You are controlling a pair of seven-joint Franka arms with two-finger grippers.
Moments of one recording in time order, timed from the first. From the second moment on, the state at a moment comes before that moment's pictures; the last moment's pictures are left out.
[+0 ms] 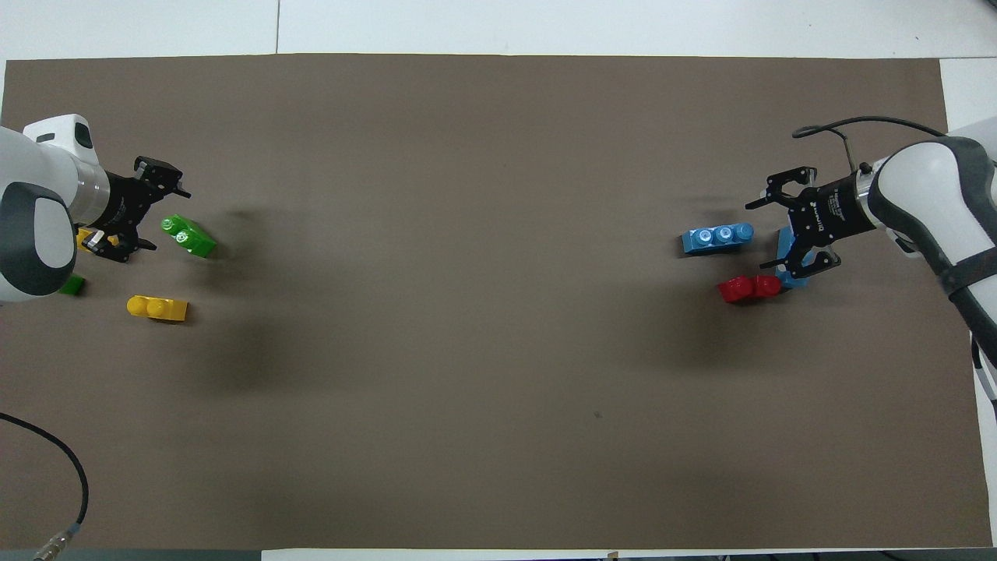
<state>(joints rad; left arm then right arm) 0.18 0.34 -0.11 -1.82 -0.03 2.21 -0.83 -0.12 0.41 -0.04 -1.79 0.55 1.93 1.02</state>
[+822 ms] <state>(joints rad) 0.18 0.42 -0.12 -1.82 0.02 2.26 -0.83 -0.12 0.42 -0.04 -1.83 0.63 2.04 1.02</state>
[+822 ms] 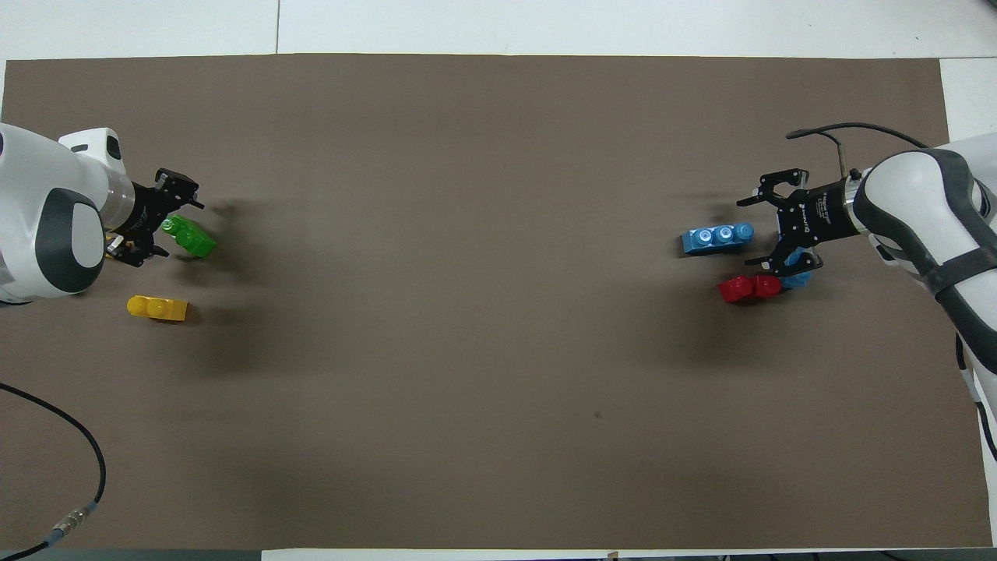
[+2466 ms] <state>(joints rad) 0.18 0.41 -0.12 -1.81 0.05 2.25 -0.74 -0.08 0.43 -0.03 -1.84 0.64 2.09 1.01</state>
